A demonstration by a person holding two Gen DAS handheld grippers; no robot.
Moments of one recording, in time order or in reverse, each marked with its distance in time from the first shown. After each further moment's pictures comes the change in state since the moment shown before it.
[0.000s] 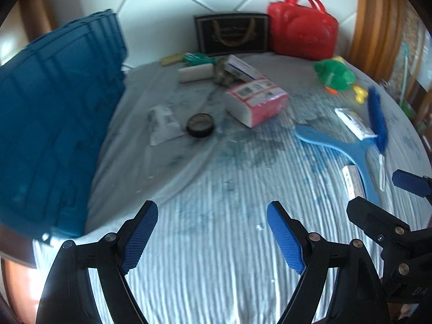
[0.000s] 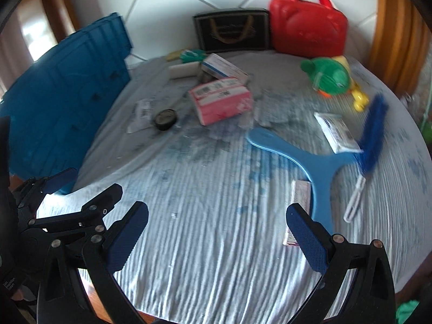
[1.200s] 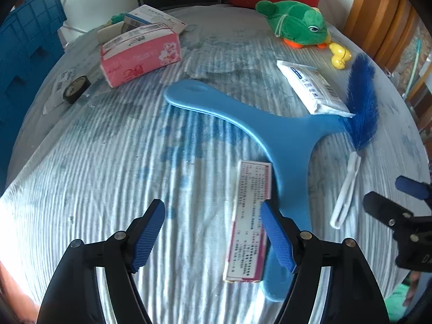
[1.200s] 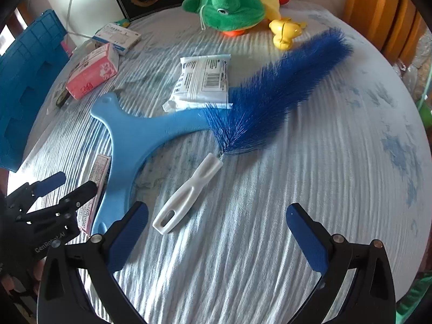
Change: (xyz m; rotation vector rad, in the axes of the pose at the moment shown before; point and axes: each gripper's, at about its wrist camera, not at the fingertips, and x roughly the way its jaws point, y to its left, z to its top) left arm 0.099 -0.214 0.017 -0.119 0.182 -0.051; right arm 0.070 -0.263 -0.009 -0.012 0.196 -0.013
